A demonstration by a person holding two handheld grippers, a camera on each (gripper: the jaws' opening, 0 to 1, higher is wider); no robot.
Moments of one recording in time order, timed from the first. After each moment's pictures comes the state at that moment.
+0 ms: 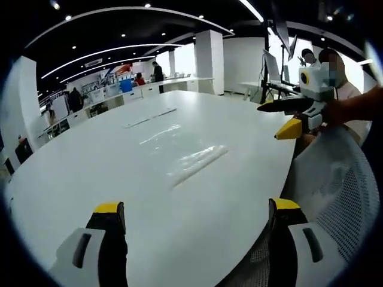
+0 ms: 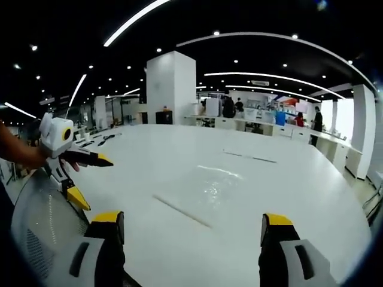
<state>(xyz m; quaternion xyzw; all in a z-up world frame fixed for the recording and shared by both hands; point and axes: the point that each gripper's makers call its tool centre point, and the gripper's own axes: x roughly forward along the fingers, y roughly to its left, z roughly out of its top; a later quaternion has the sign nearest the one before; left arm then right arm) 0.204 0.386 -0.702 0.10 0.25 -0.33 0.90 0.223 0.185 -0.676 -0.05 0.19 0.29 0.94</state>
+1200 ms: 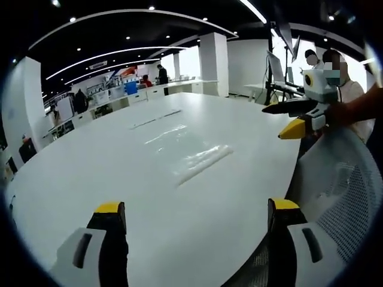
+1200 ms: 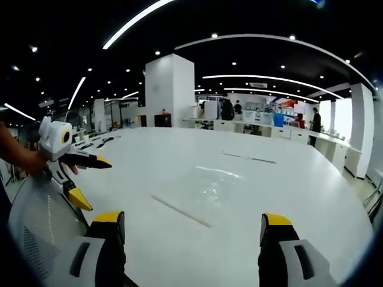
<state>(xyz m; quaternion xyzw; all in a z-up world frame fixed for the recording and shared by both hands) 0.209 0.390 -0.706 0.11 0.24 -0.31 0.91 0.222 0.188 -0.678 -0.05 0.18 0.29 0.94</state>
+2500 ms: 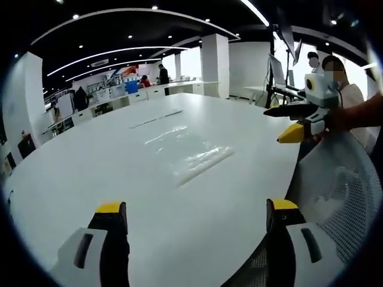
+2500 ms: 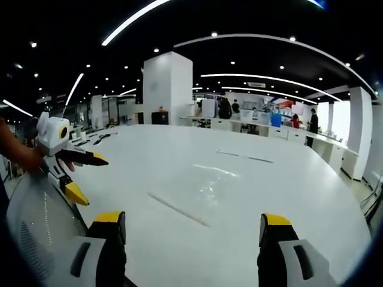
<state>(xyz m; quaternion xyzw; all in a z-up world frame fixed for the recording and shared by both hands) 0.211 0.392 -0.705 0.09 0.24 -0.31 0.92 0.223 0.186 -0.681 -0.06 0.19 0.28 0.94</state>
